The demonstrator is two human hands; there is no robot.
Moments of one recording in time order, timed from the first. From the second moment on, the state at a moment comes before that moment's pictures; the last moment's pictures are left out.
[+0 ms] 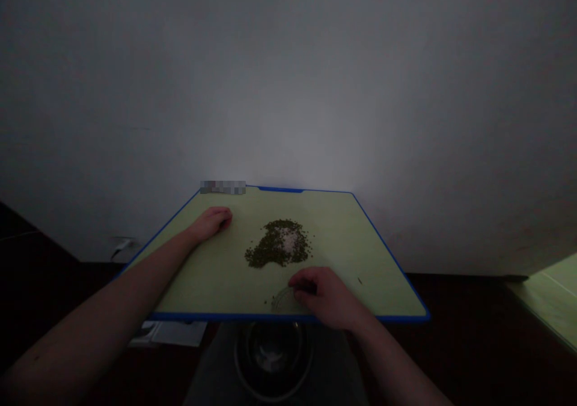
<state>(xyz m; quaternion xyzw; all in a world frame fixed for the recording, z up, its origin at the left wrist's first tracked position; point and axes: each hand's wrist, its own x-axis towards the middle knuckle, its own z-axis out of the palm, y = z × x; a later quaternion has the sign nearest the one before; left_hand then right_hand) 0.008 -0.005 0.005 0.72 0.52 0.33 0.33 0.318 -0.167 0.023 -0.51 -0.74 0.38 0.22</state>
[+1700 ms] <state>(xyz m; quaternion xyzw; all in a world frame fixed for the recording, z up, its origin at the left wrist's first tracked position) 0.023 -0.009 0.016 0.72 0.53 0.33 0.32 0.320 -0.152 0.021 -0.49 -0.75 0.37 0.24</state>
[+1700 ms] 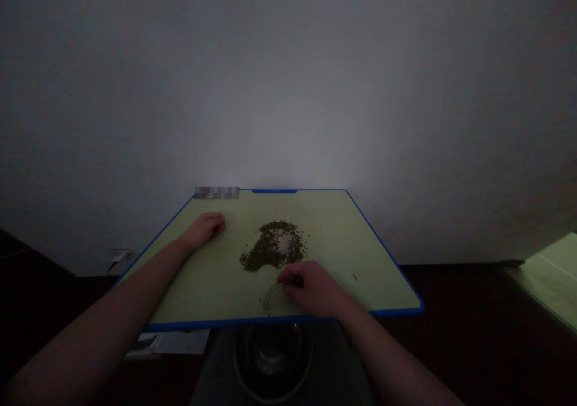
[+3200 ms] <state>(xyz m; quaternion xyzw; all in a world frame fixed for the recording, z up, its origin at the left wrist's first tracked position) 0.057 -0.011 0.018 0.71 0.52 0.34 0.33 0.362 -0.152 0.017 -0.44 -0.77 0.39 0.26</state>
